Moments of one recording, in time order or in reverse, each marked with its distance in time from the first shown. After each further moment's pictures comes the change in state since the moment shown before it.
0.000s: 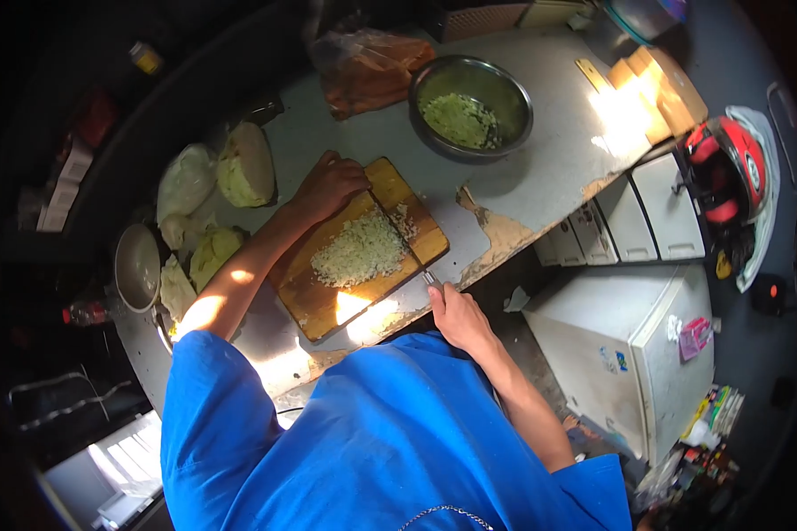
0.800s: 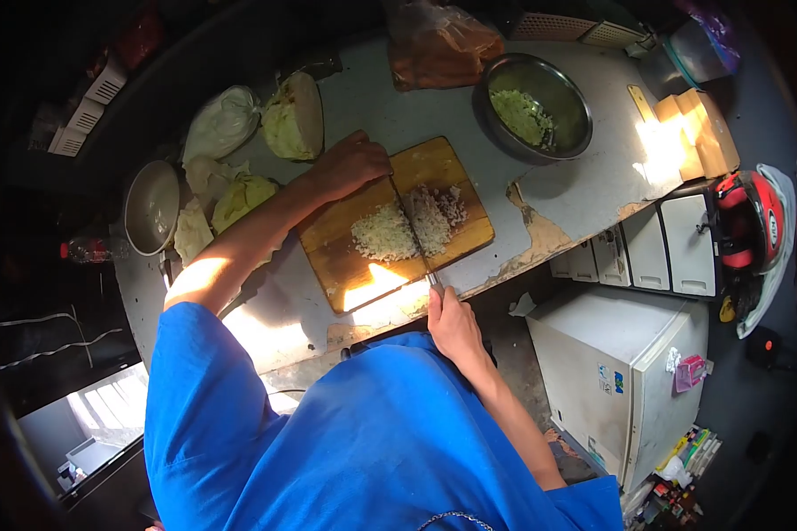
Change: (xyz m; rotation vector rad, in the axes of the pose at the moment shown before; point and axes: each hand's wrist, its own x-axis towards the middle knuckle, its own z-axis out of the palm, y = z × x) left_hand -0.057 -0.011 -0.018 0.118 -0.068 0.053; right_hand -0.020 -0.045 0.058 -0.015 -0.027 0.065
